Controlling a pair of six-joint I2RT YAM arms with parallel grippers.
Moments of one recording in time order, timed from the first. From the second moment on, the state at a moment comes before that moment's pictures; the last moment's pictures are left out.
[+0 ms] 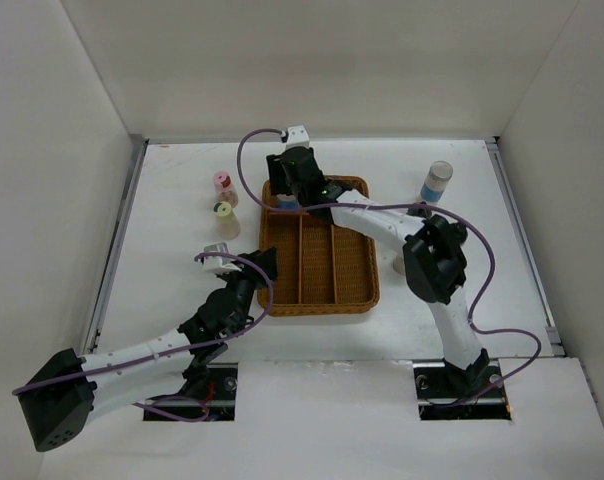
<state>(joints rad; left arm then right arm) -0.95 0.80 0.16 0.71 -0.78 -0.63 0.77 2.17 1.86 -0.10 0.38 0.26</state>
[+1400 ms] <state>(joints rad) -0.95 0.89 0.16 0.71 -0.71 -0.63 0.11 1.70 1.31 -0.14 0.47 0.28</state>
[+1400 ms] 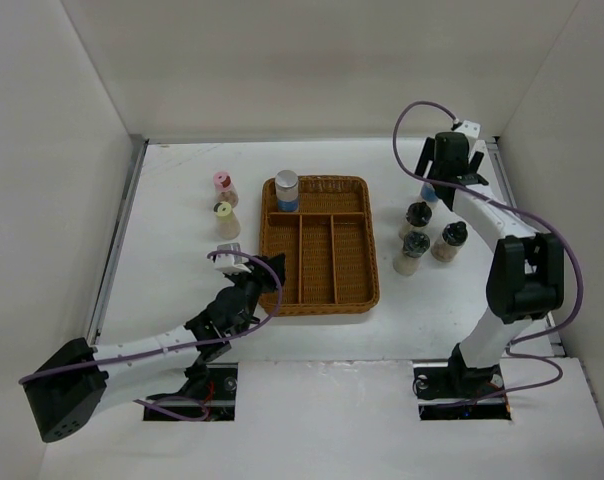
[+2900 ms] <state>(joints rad) -0.95 0.91 0.16 0.71 -0.71 -0.63 0.54 1.78 1.45 0.01 0.41 0.18</state>
